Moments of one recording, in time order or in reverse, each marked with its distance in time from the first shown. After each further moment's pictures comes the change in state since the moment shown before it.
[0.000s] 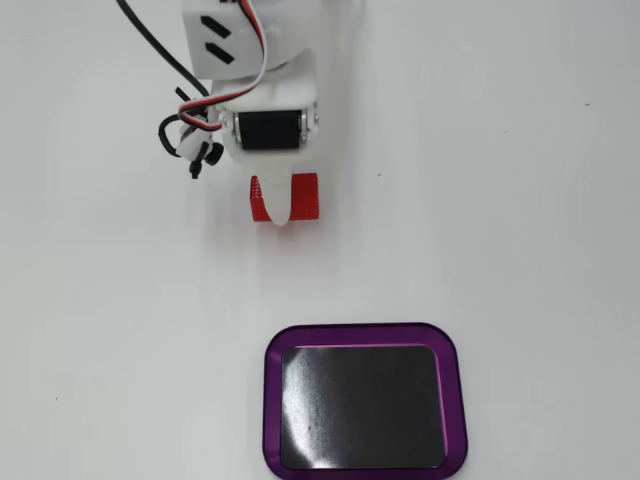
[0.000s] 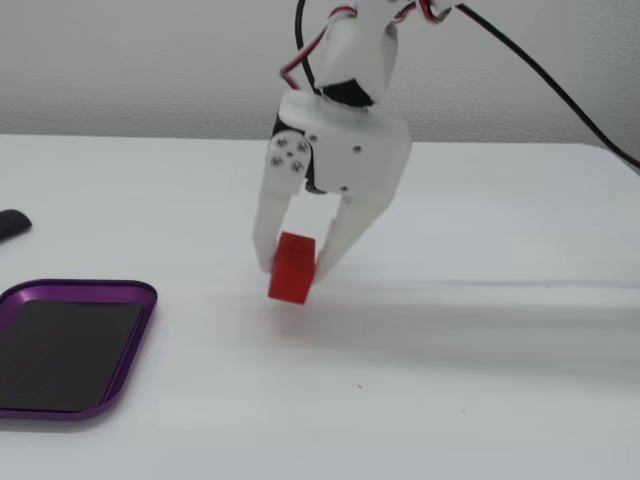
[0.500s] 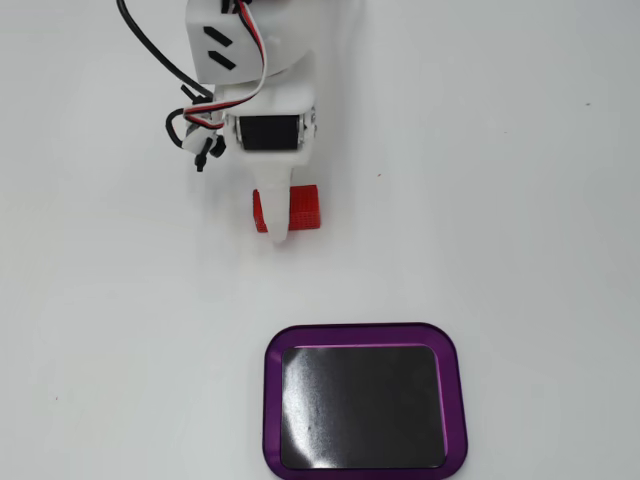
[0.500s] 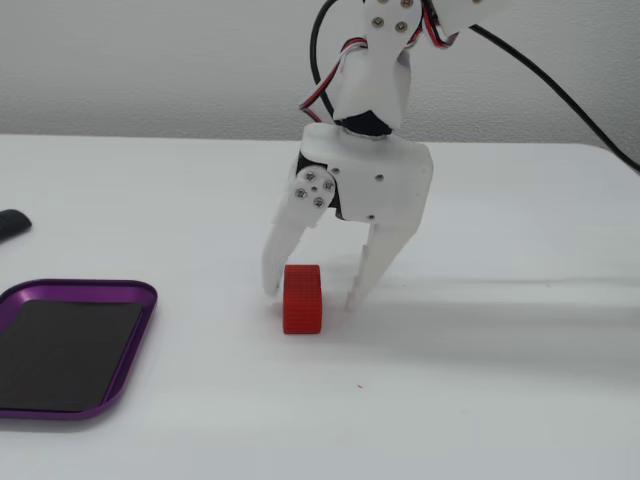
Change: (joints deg) arm 0.5 -2.1 6.7 0.0 0.4
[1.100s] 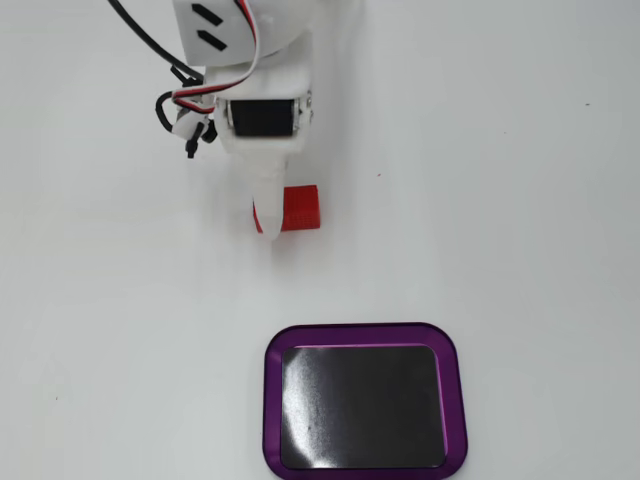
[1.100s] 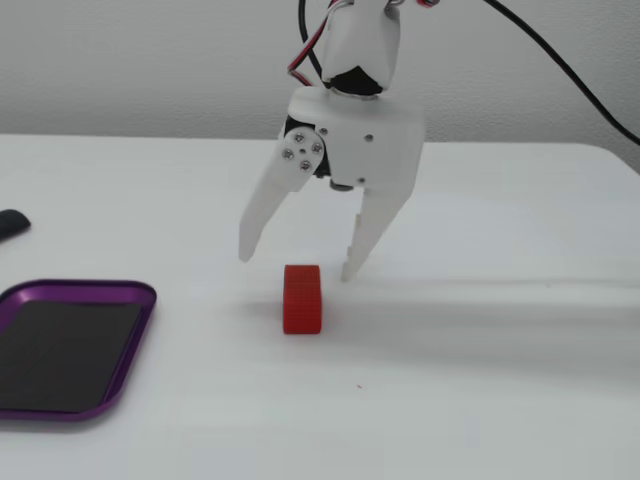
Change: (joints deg) arm 0.1 0.0 -8.2 9.0 1.8
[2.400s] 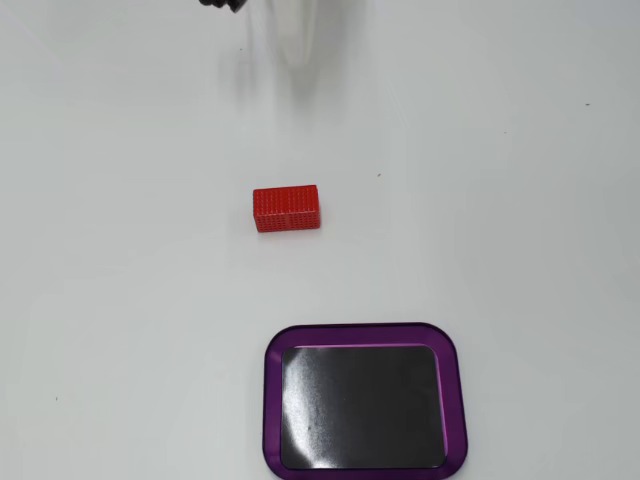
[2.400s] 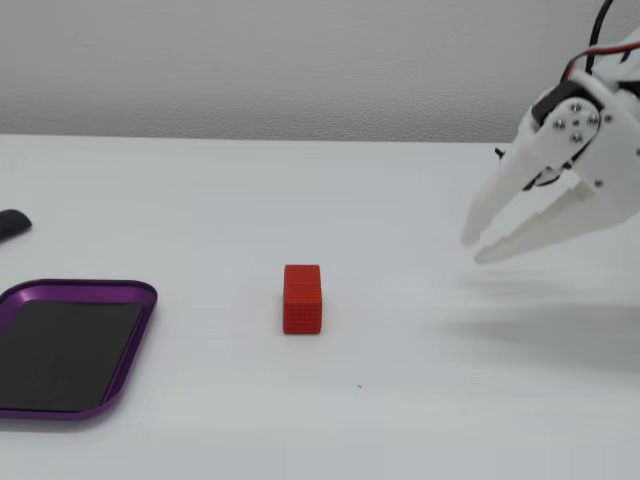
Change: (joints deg) arm -1.7 106.4 69.5 2.5 10.8
